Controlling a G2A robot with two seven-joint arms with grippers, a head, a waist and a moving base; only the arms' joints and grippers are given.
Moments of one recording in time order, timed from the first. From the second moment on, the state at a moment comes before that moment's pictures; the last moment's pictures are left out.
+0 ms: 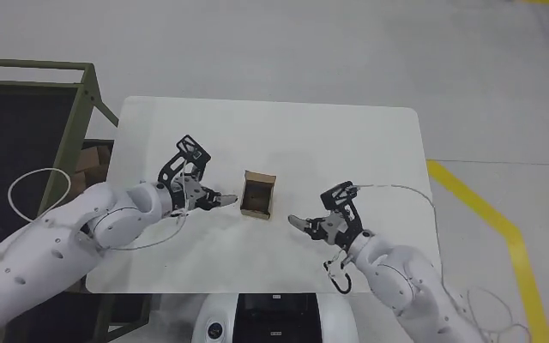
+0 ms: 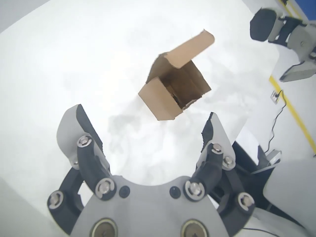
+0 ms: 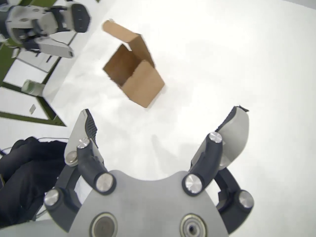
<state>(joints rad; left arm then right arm) 1.16 -0.37 -0.94 -2.01 0.35 -0.08 -0.50 -1.50 -1.06 1.02 -2.06 -0.89 0.14 0.54</state>
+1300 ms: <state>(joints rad) 0.91 -0.64 -0.70 -1.78 0.45 0.04 -0.73 -1.16 -1.23 0.70 -1.82 -1.04 0.44 0.70</state>
